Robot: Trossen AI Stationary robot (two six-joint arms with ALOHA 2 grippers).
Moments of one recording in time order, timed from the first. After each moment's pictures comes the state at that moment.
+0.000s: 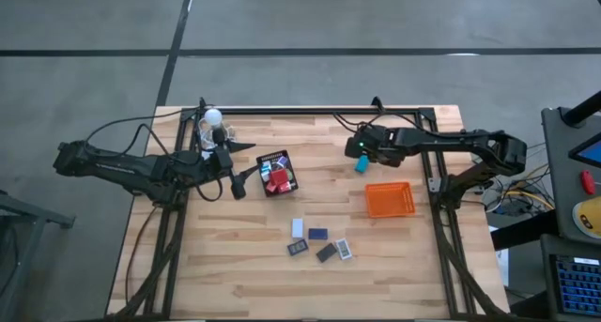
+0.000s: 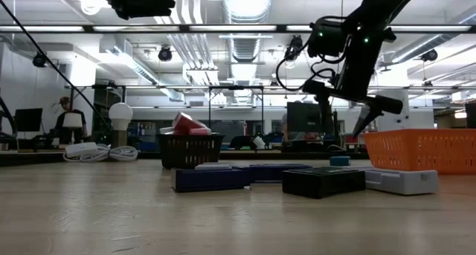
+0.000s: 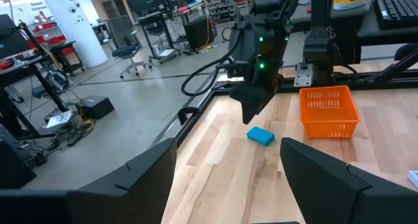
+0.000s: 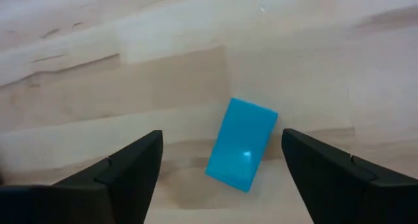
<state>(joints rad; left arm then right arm) -0.14 0.85 0.65 0.01 -0.56 0.16 -0.37 1.44 0.85 -0.62 0.25 1.37</state>
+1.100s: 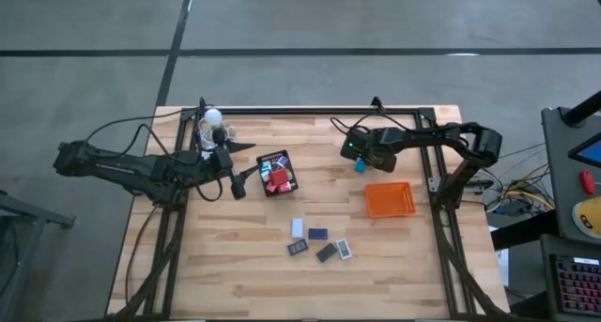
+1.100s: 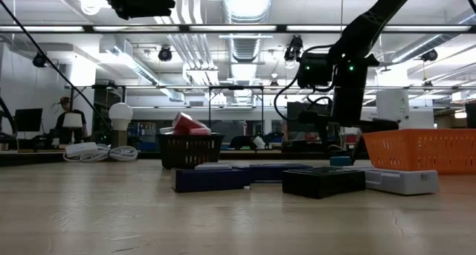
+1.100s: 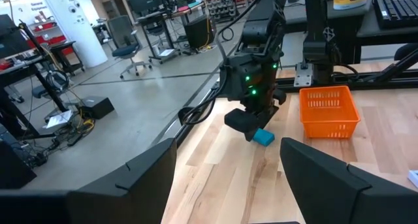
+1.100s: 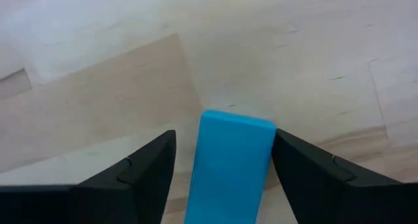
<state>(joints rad) -0.14 0.85 0.65 0.01 -0.56 0.16 -0.43 1.67 0.86 -0.55 0.18 1.49</state>
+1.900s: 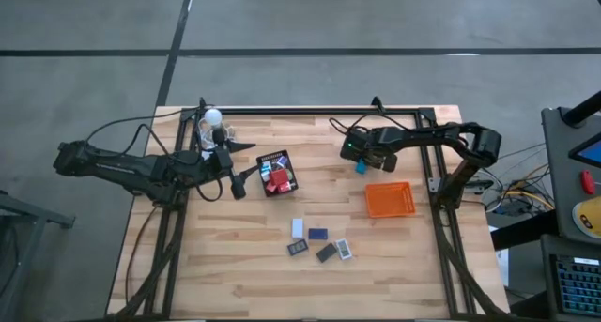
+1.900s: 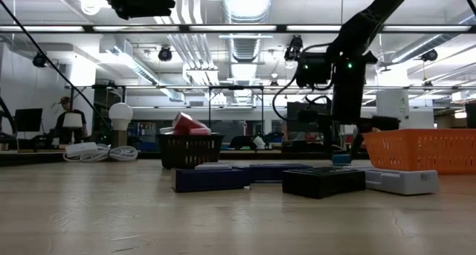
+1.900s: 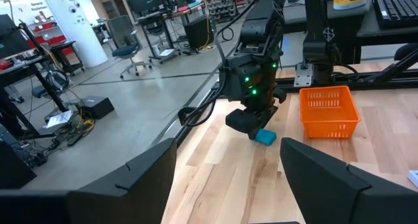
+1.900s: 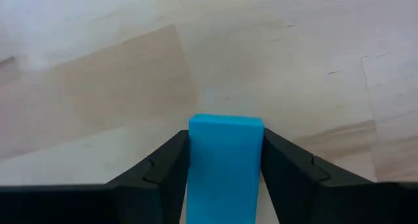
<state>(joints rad) -0.14 0.85 0.65 0.01 -0.56 0.16 -0.43 1.66 0.89 -0.61 0.17 1.47</state>
